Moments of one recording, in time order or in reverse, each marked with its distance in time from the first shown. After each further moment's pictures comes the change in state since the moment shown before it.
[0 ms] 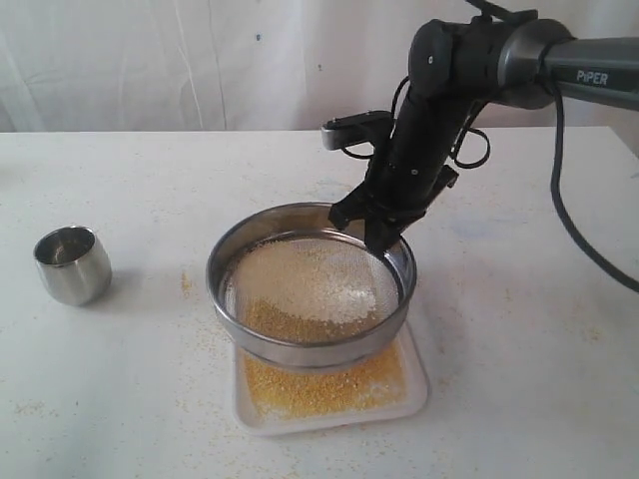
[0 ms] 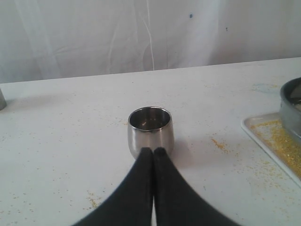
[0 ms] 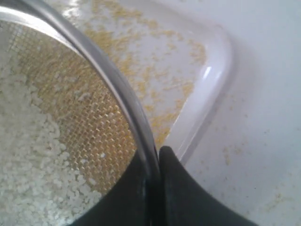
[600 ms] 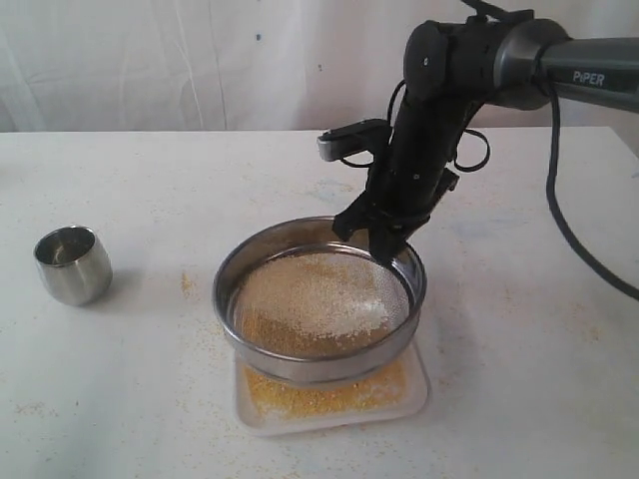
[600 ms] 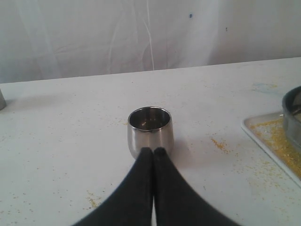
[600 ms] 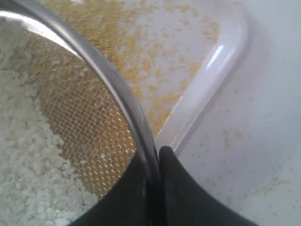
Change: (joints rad) left arm 0.000 0.000 0.000 0.000 0.000 0.000; right arm 0.004 -0.003 0.000 -0.058 0.016 0.066
